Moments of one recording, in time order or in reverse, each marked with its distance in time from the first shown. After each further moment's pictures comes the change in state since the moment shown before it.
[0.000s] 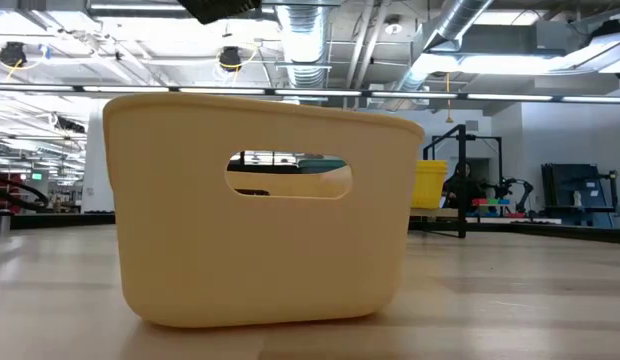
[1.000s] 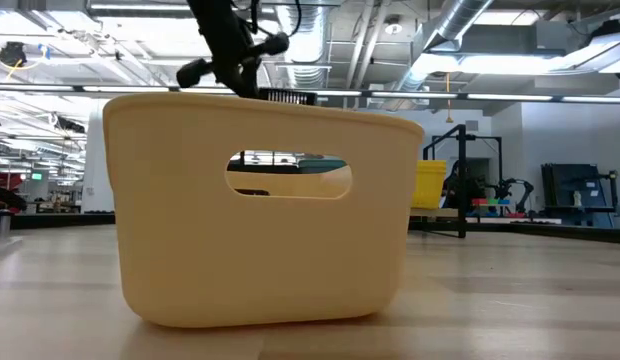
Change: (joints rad) left arm 0.741 0.308 -0.002 0.294 0.571 0.112; right arm -0.533 -0.138 0.000 -0.247 0.129 -0.303
